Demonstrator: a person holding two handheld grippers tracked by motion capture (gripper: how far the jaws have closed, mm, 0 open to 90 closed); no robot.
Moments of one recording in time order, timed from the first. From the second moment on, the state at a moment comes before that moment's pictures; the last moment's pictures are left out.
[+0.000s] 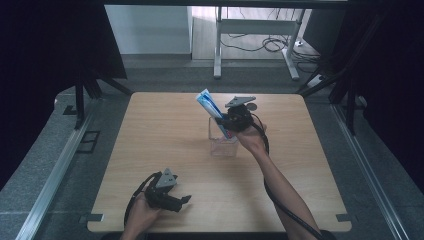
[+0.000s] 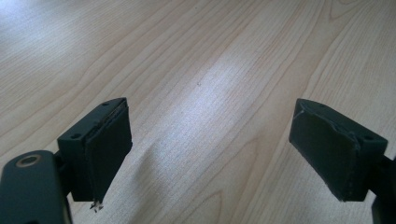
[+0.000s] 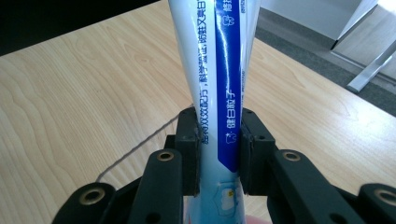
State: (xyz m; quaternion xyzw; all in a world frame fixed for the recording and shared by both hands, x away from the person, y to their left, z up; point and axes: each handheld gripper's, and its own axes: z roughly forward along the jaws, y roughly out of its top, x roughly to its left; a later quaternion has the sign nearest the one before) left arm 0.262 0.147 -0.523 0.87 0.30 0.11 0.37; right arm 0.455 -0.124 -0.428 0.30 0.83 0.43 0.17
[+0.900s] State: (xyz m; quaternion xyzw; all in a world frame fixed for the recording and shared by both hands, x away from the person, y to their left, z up) left arm 0.262 0.148 -0.522 0.87 0.30 0.12 0.38; right arm 0.455 -0.128 -0.449 0.29 0.85 0.41 0.15
